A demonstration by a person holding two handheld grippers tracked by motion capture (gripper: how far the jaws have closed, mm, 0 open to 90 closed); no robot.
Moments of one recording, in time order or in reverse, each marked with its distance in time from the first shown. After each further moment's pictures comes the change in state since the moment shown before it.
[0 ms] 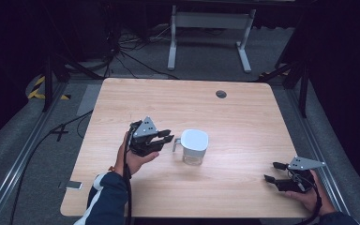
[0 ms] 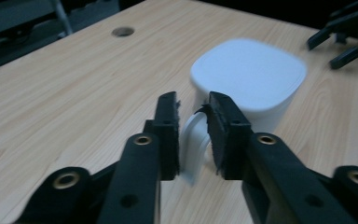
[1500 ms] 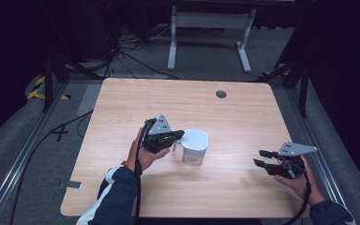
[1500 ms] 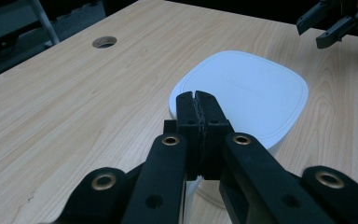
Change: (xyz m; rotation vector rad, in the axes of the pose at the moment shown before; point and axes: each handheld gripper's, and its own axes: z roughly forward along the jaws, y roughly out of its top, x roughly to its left) left arm -0.005 0.009 0.029 0.013 -0.026 0.045; right arm 0.024 0.080 0.006 -0.065 0.043 -0.076
